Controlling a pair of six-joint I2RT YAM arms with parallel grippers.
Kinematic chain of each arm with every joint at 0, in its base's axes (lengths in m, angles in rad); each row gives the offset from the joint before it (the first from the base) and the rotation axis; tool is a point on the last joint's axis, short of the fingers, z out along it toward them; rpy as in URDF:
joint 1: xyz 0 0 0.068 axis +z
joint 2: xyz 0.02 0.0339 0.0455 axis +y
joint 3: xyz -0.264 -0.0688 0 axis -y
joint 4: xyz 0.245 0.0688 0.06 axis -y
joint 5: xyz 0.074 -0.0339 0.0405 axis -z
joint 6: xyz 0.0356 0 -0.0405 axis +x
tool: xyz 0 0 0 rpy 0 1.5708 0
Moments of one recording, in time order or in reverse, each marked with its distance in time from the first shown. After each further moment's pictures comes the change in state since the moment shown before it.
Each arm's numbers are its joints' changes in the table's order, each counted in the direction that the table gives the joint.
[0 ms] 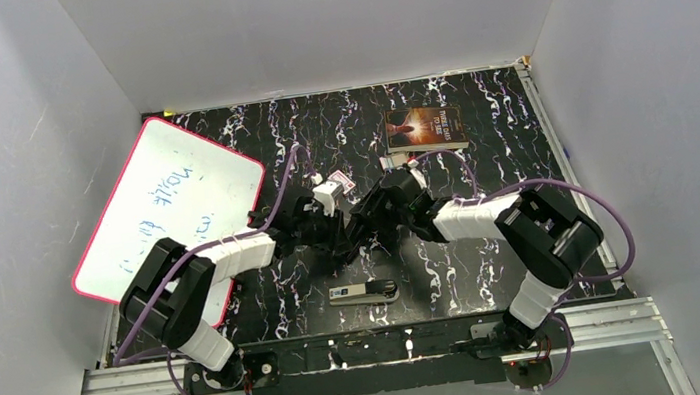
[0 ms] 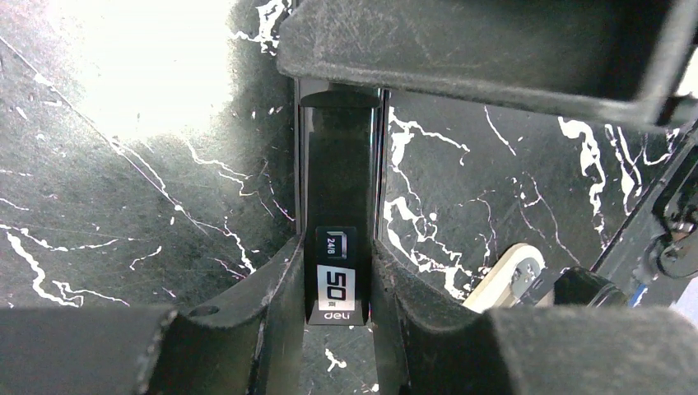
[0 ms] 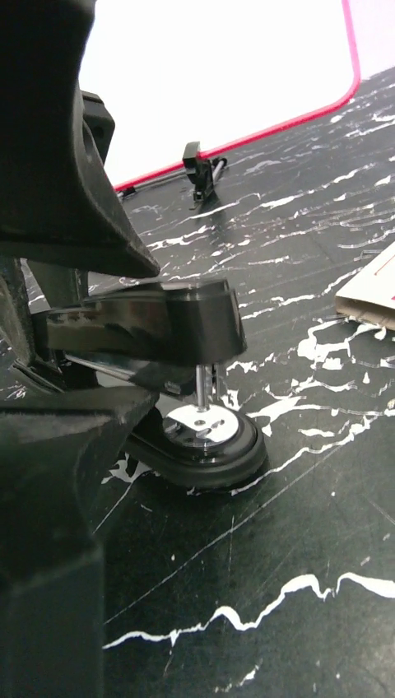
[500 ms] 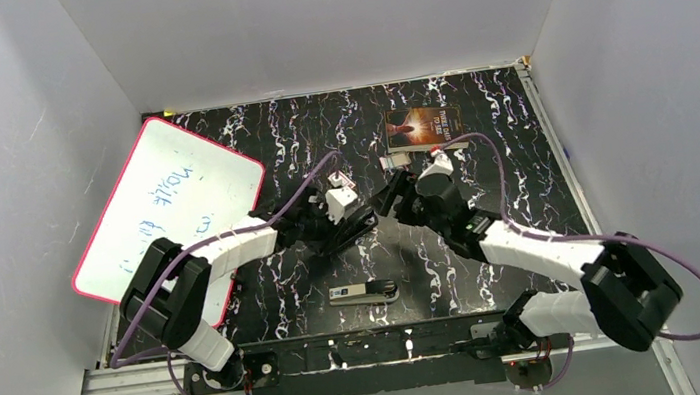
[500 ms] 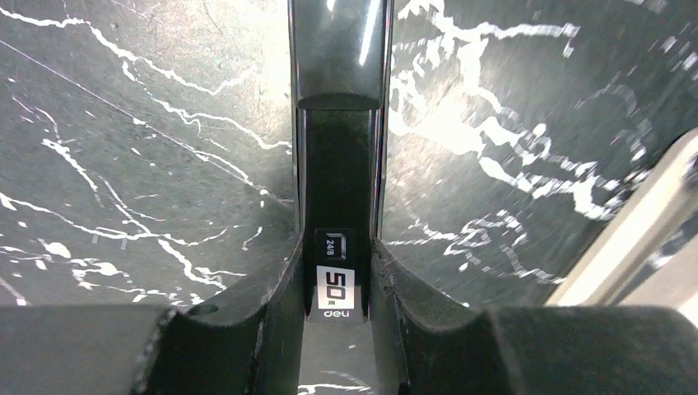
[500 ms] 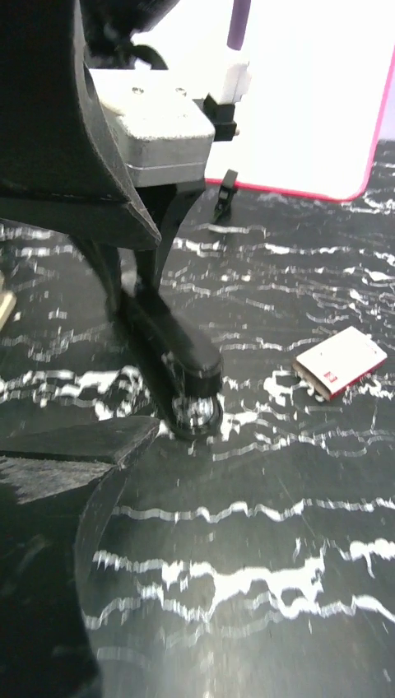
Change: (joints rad) left arm -0.008 0.000 0.130 -0.278 -0.094 0.459; right arm 0.000 -0.404 -0.135 -0.043 0.114 -0.310
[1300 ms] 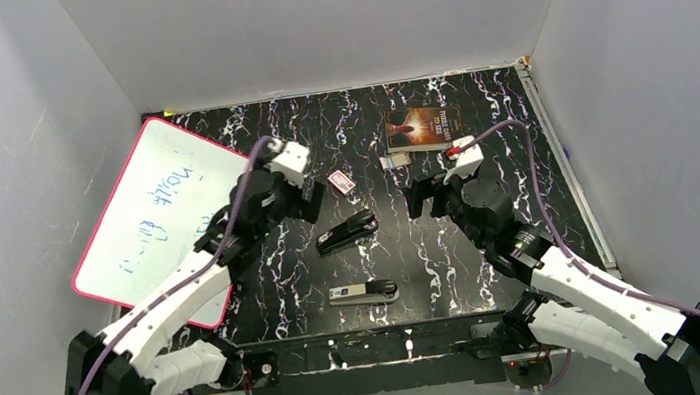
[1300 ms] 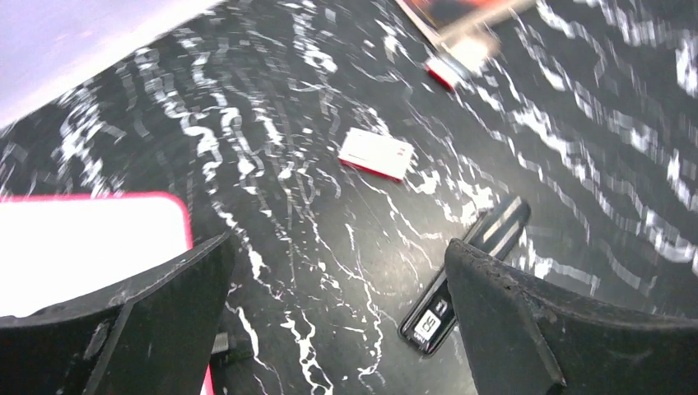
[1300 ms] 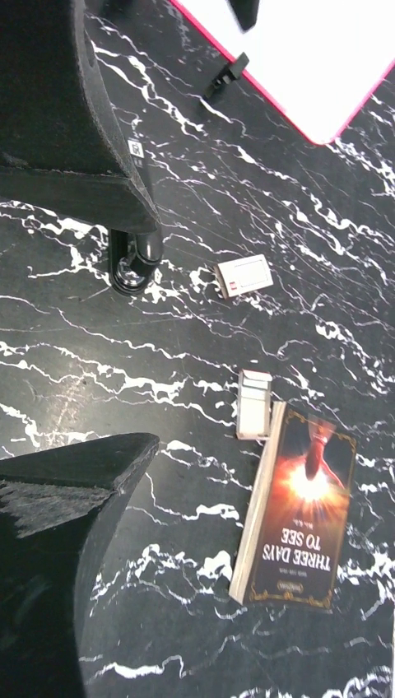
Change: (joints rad) left arm 0.003 -0.426 -0.019 0.130 -0.361 0.013; right arm 0.000 -0.454 -0.045 -0.170 0.175 -0.734
